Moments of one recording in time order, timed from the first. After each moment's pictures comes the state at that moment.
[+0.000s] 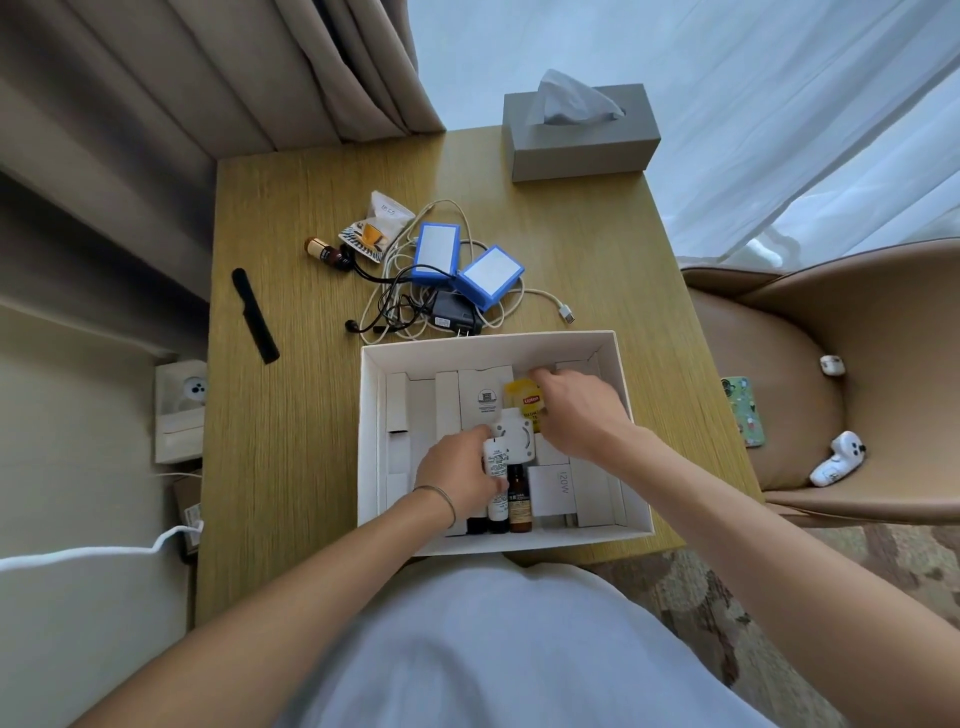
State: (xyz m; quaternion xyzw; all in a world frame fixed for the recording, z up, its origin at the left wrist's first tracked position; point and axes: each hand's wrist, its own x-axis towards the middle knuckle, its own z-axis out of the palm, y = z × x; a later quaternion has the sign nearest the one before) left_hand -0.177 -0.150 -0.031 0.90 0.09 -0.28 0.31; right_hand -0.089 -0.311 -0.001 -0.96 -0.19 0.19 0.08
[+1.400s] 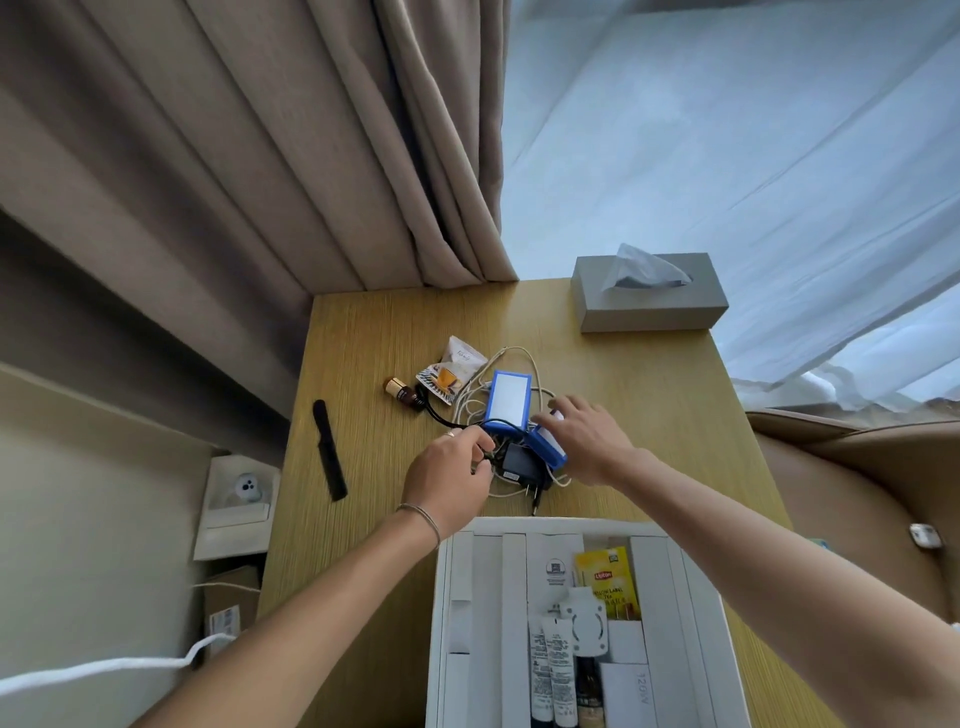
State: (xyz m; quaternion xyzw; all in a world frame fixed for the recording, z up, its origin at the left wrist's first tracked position) left_hand -0.038 -0.030 0.034 0.95 0.10 -0.05 0.30; right_hand 0.086 -0.220 -0.020 -0.92 -0.35 0.18 -0.05
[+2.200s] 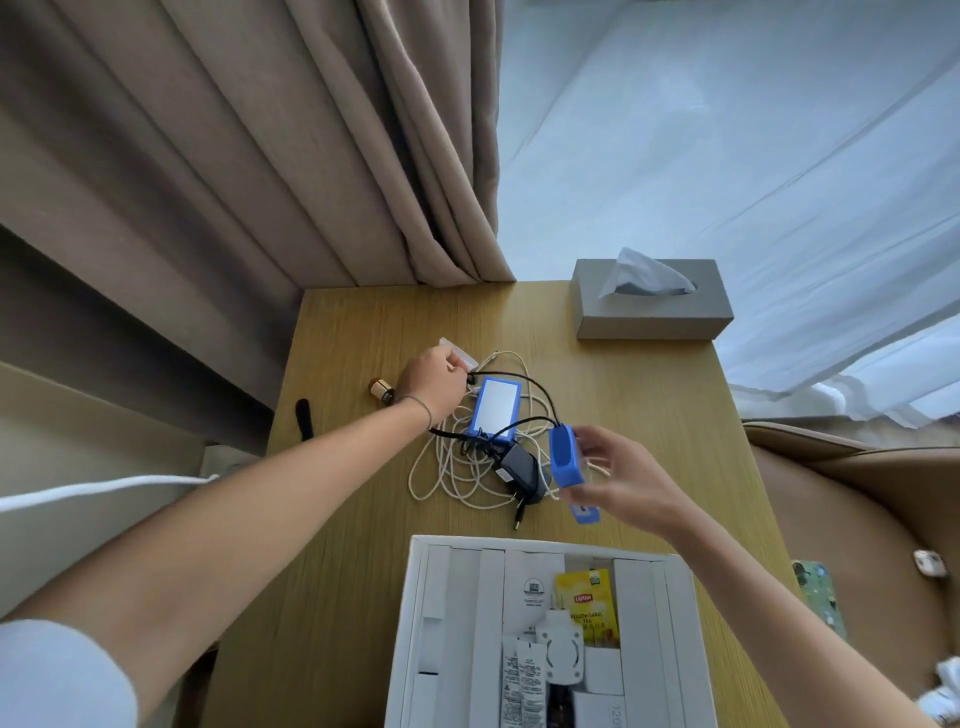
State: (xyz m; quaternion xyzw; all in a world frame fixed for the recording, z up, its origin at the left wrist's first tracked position) left_hand 0.094 -0.003 0.018 0.91 0.25 -0.06 0.34; right_hand 0.061 -0.285 0.022 -0.82 -0.18 0.29 0.45
